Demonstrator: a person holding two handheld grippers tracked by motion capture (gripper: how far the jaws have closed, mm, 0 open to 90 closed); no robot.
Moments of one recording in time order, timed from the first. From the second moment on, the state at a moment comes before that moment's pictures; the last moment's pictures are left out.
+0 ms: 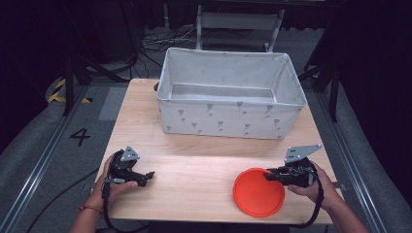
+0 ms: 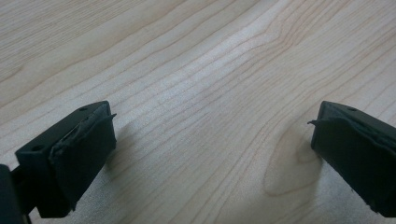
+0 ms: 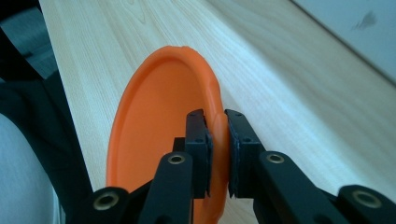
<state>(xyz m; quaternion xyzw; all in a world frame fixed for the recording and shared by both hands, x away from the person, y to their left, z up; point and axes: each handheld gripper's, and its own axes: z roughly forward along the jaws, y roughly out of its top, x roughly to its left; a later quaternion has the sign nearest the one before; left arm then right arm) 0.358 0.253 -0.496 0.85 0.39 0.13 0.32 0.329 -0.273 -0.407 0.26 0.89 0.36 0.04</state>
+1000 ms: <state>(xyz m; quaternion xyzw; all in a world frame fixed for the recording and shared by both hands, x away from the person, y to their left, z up) 0.358 0.253 -0.496 0.85 0.39 0.13 0.32 0.333 -0.294 -0.326 0.22 0.91 0.30 0.19</state>
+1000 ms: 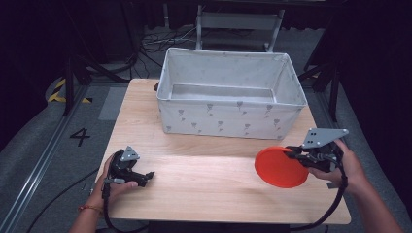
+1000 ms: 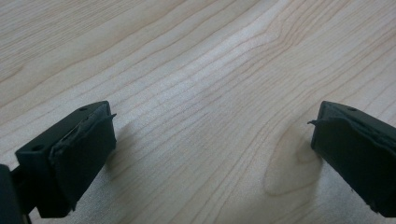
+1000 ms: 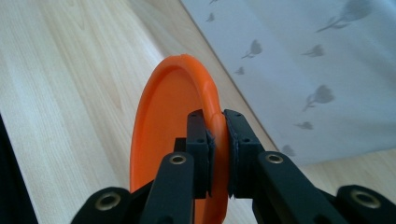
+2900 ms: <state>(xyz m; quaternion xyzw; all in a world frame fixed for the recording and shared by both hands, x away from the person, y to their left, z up) 0.358 0.253 -0.496 0.85 0.39 0.13 0.32 0.379 -0.306 -0.185 0.21 0.89 0.31 0.28</state>
